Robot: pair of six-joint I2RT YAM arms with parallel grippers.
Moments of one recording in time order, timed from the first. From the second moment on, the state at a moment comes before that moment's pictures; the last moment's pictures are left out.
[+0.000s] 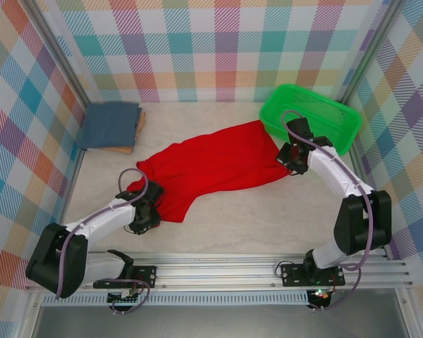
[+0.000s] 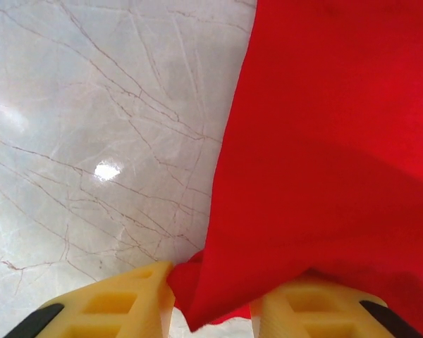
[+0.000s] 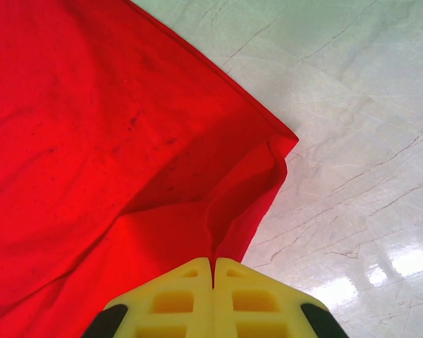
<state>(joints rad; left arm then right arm) -0.43 1.24 0.56 -0.79 -0.17 -0.99 0.21 1.53 1.19 -0.79 0.06 0.75</state>
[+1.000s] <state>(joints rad) -0.31 1.37 1.83 -0.92 -0.27 -0.81 0.21 1.46 1.69 -0.77 0.05 0.67</state>
